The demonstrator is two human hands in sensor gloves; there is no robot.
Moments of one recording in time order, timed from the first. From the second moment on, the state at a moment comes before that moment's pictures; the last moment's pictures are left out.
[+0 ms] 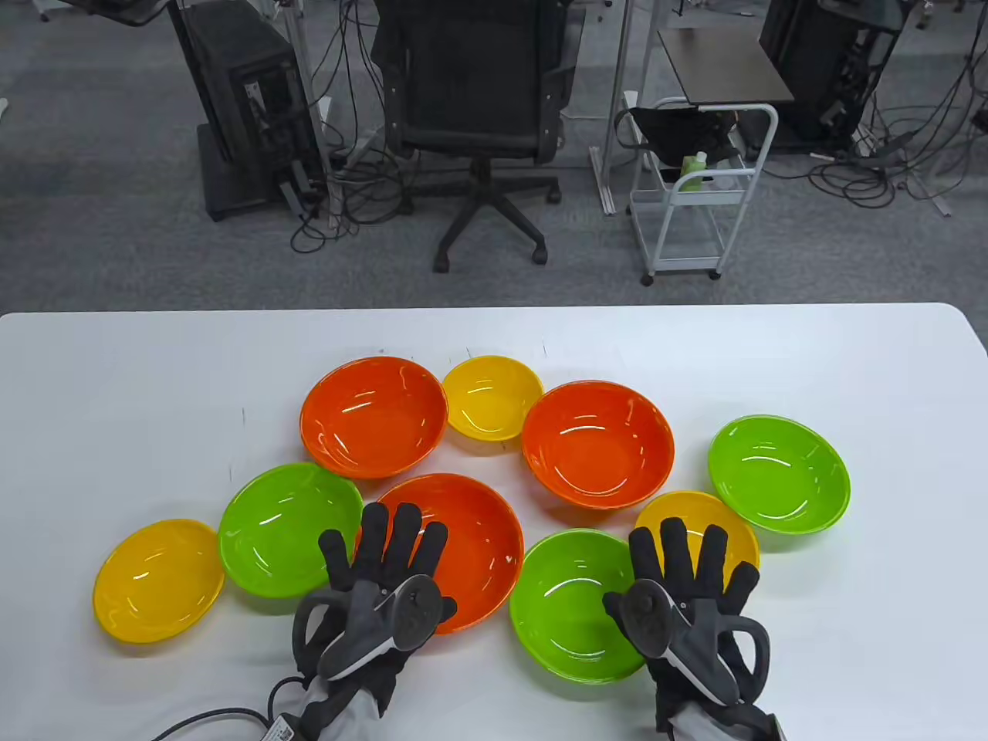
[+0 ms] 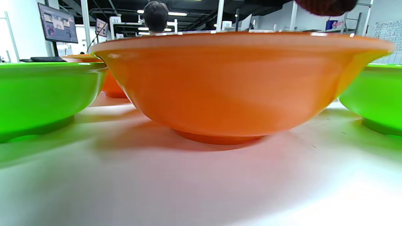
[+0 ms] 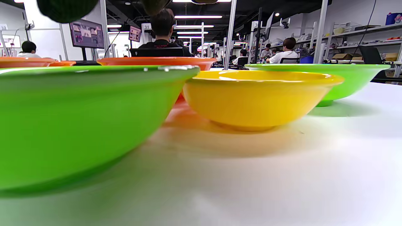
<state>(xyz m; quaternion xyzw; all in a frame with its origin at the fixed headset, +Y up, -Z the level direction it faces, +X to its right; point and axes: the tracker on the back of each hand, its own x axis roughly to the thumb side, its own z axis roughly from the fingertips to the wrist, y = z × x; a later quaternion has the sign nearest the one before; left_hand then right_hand) -0.146 -0.717 -0.276 -0.02 -0.11 0.01 0.99 0.160 -0.713 -0.263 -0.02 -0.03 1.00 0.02</state>
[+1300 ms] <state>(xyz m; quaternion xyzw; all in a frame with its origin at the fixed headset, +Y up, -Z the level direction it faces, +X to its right) -0.153 -0.706 -0.275 -0.02 -0.11 0.05 0.99 0.167 -0.692 -0.291 -0.05 -0.02 0.99 0.09</state>
